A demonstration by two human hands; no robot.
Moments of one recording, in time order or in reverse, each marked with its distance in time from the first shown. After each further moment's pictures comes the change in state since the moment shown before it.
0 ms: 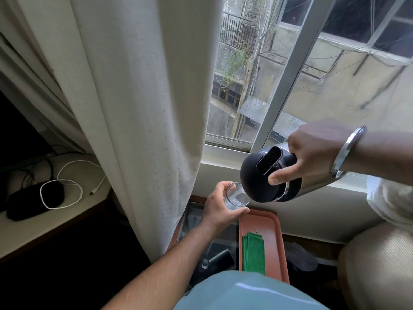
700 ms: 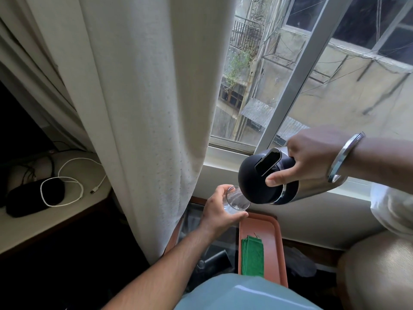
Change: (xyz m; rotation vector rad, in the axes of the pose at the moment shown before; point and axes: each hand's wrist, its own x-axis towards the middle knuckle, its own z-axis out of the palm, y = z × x) left_hand 0.003 -0.006 -0.007 -0.011 -0.003 -0.017; right_hand 0.017 -0.007 -0.003 0.074 -0.022 0.028
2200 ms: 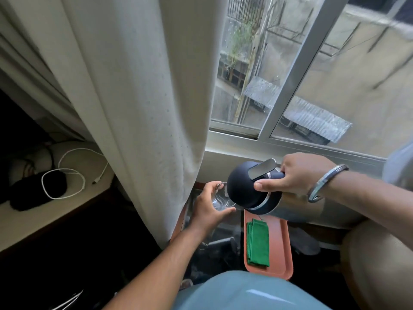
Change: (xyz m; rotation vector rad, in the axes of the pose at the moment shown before) left_hand -0.016 -0.037 -0.023 0.112 0.022 -0.084; right_hand 0.018 -0.032 0.076 0.433 -0.135 0.087
